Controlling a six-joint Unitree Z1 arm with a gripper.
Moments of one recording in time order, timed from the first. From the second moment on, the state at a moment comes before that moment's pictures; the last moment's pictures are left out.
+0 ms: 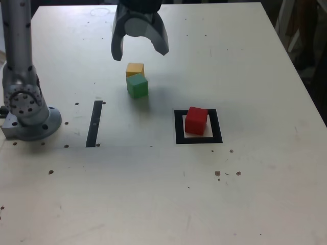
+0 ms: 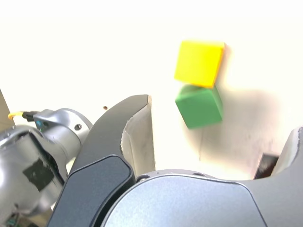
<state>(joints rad) 0.39 1.83 -1.38 1.39 0.21 0.29</state>
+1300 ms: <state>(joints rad) 0.54 1.94 -1.22 1.10 0.28 0.37</state>
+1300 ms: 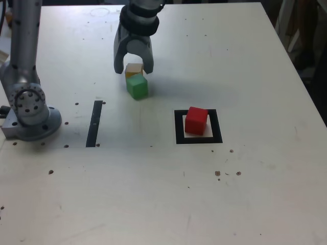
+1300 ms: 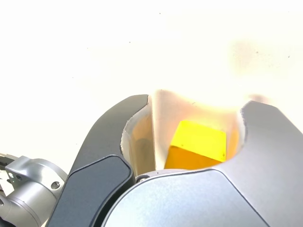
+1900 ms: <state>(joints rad) 0.53 1.94 -1.23 1.11 0.26 0.37</state>
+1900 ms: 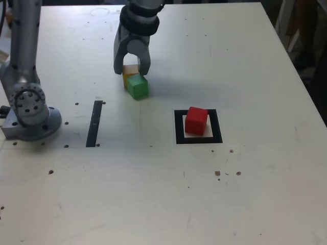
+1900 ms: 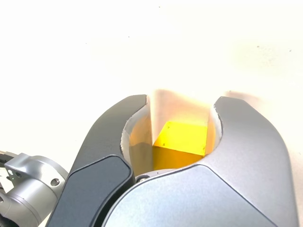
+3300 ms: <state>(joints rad) -0.07 2.12 -1.91 1.60 0.19 0.19</state>
